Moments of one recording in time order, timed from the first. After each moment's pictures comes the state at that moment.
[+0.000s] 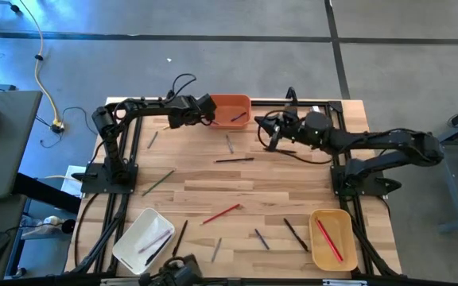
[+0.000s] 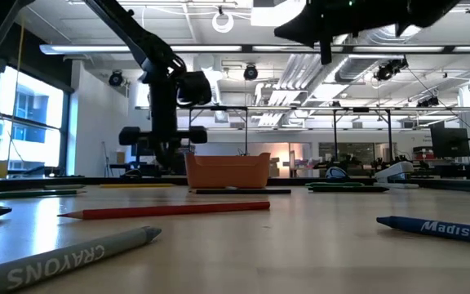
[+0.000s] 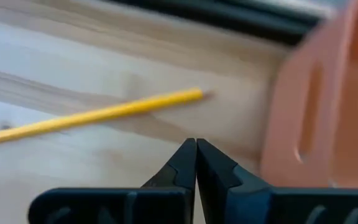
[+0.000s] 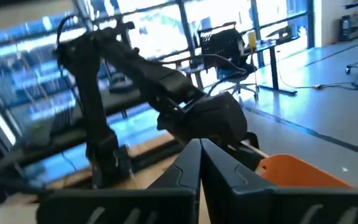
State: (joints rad) left arm 0.69 1.86 1.21 -0.67 -0.44 -1.19; right arm -0.22 1.15 0.70 0.48 0.14 0.25
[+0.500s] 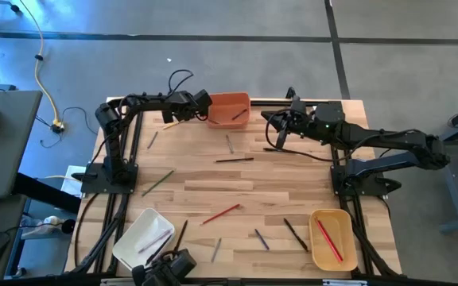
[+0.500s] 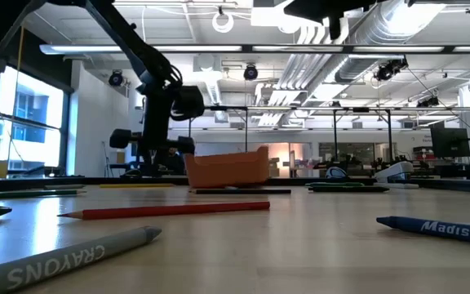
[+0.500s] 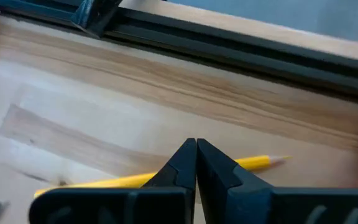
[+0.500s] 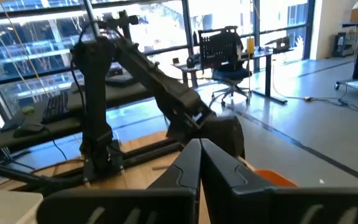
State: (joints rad) left arm 0.78 1.92 1.21 -0.70 -0.53 -1.11; right arm -0.22 1.05 0.83 0.22 0.14 0.13
